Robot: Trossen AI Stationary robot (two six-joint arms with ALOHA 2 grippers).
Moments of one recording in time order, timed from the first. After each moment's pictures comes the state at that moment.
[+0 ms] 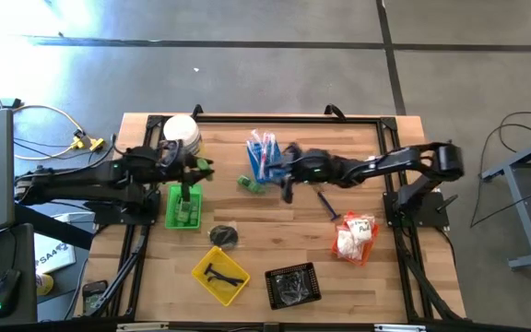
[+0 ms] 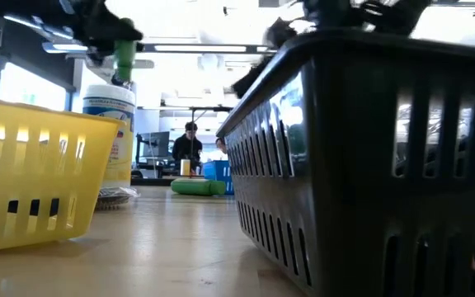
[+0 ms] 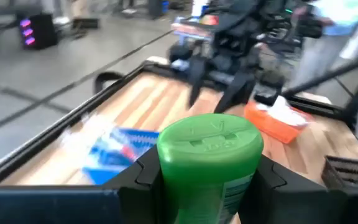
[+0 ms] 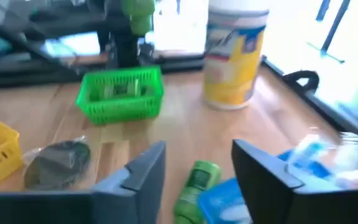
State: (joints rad) left arm 0.14 0.52 0.49 -0.08 -0.12 -0.16; right arm -0.14 1.61 0.80 0.54 0.00 0.03
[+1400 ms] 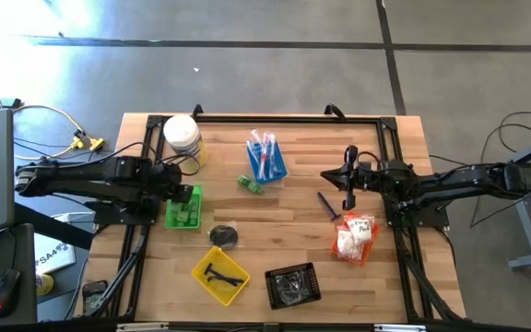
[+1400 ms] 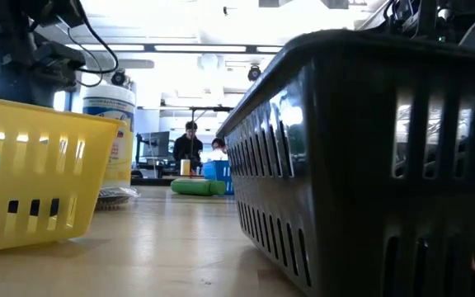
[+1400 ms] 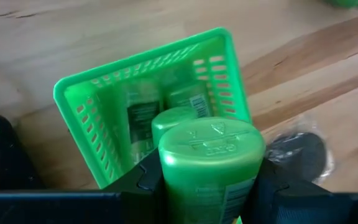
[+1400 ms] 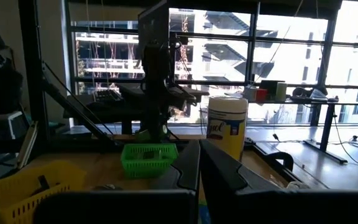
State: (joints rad) left arm 0.08 0.69 0.60 -1.02 -0.04 -1.24; right arm -0.12 0.86 0.16 0.89 -0.03 -0.03
